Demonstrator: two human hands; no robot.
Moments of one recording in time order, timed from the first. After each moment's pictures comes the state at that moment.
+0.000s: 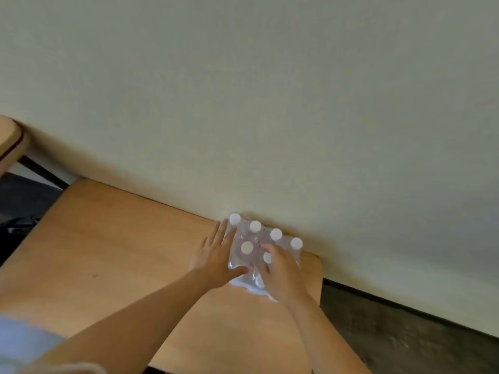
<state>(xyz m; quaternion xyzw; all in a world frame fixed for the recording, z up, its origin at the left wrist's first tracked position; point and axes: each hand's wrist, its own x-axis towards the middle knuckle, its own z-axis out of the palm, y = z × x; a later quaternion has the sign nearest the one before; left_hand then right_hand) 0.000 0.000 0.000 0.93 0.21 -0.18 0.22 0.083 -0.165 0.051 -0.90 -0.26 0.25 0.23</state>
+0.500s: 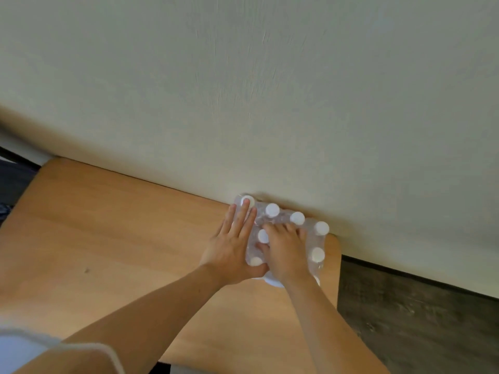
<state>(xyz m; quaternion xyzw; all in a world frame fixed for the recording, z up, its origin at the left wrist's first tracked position) 0.007 0.007 -0.058 0.97 0.11 -0.11 0.20 0.093 -0.111 -0.021 -0.93 -0.31 0.17 0.05</state>
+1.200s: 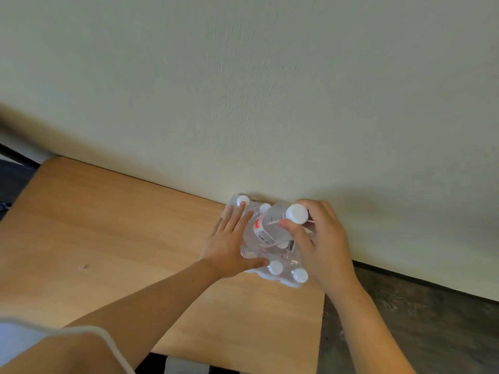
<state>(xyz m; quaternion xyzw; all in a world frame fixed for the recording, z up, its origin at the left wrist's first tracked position) 0.003 0.011 -0.030 0.92 0.14 -0.10 0.35 0.097 -0.144 0.110 -0.89 -0.27 0.09 0.35</state>
